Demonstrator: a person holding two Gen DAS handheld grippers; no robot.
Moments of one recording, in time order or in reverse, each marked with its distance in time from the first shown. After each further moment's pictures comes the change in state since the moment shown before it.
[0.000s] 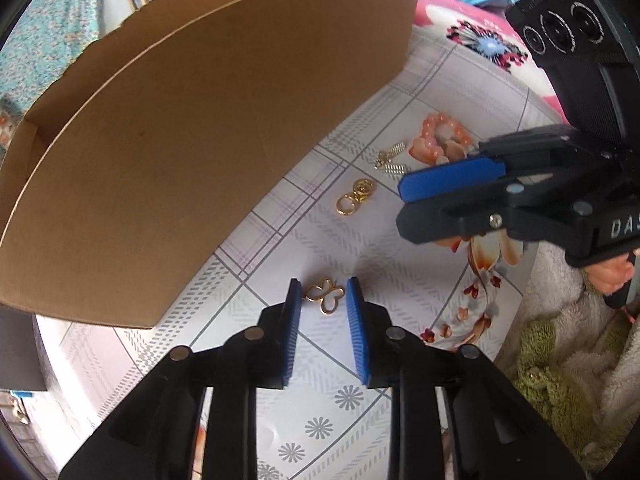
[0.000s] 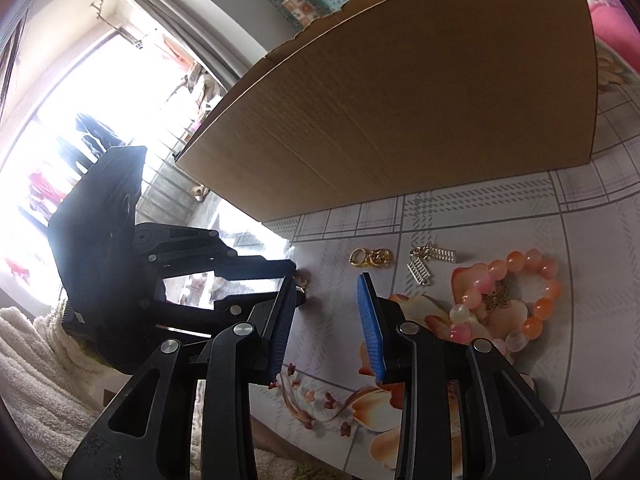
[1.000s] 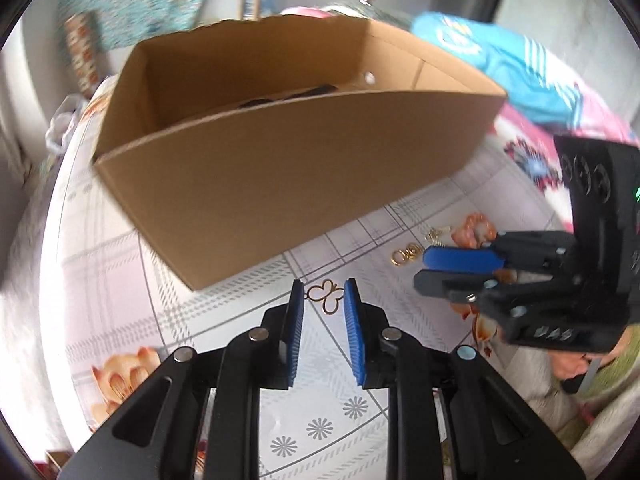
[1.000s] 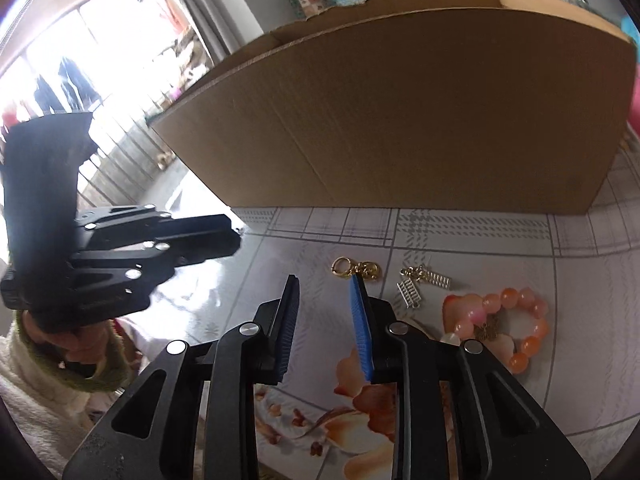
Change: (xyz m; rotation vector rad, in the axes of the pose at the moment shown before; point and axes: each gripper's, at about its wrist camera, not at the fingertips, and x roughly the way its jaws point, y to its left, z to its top) left arm -0.035 0.043 -0.041 -0.413 -0.247 0.002; right arm 0.018 0.028 -0.001 -0.196 0.042 -0.222
